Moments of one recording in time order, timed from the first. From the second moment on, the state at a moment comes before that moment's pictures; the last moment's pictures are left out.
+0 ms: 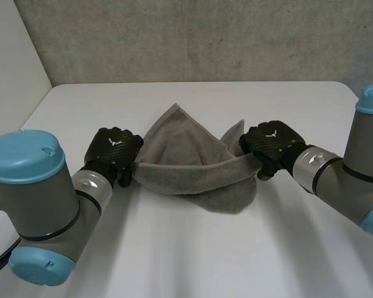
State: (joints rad) left arm 4.18 -1.92 -1.66 3.37 -1.65 3.48; right arm 1.91 -1.16 1.47 0.08 1.24 2.65; left_hand 1.45 1.51 1.55 1.52 1.49; right_hand 0.76 0.77 0.76 0.76 0.59
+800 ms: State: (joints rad) left arm 4.25 -1.98 -1.14 3.72 -1.70 3.54; right arm 1.93 -1.11 1.12 -0.57 1.37 2.65; left_hand 1.45 1.52 1.55 1.53 1.49; right_hand 1.34 1.34 1.35 1.34 1.17
